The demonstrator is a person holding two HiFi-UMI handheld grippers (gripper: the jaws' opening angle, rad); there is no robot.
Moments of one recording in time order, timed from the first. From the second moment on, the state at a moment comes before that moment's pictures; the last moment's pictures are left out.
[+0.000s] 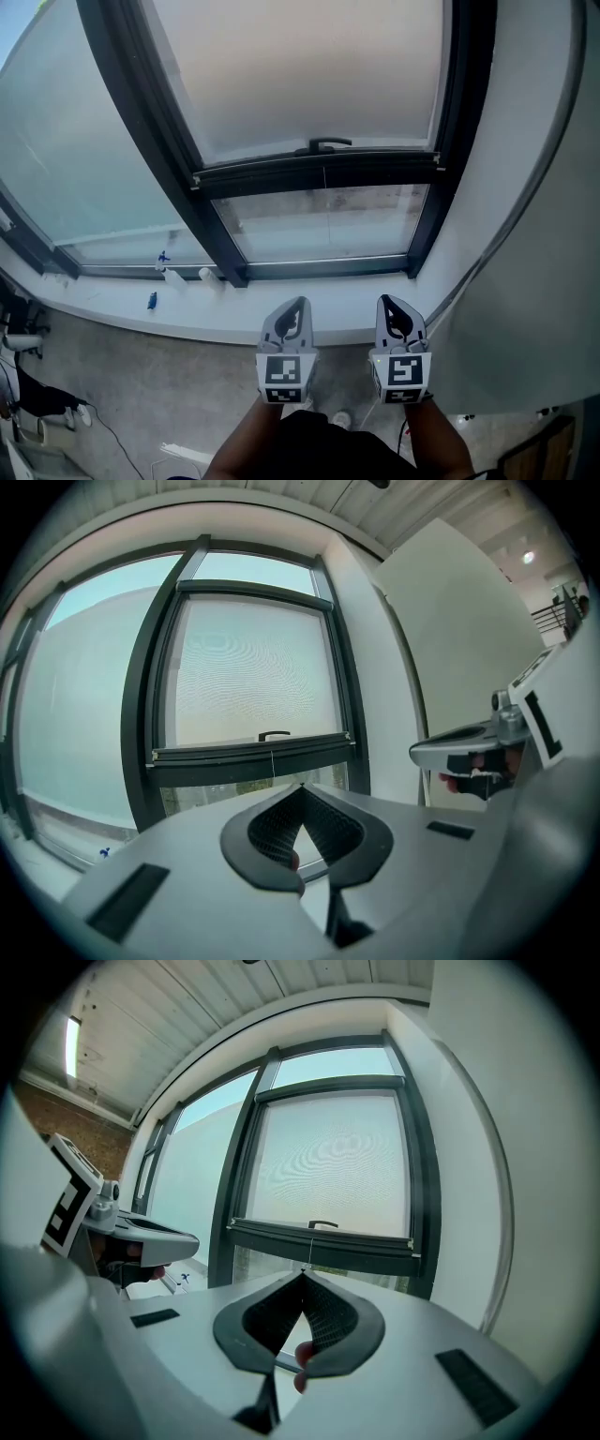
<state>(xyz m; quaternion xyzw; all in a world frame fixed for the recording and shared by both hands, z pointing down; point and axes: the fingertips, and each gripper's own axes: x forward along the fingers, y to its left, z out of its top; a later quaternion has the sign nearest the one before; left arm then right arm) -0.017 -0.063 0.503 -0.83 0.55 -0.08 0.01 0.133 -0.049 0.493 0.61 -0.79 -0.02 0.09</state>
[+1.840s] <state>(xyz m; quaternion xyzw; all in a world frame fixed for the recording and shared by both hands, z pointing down) -0.093 0.108 0.515 -0.82 0.56 -0.06 -0.02 0.062 0.127 0.499 0.61 -0.79 -0.03 0.09</state>
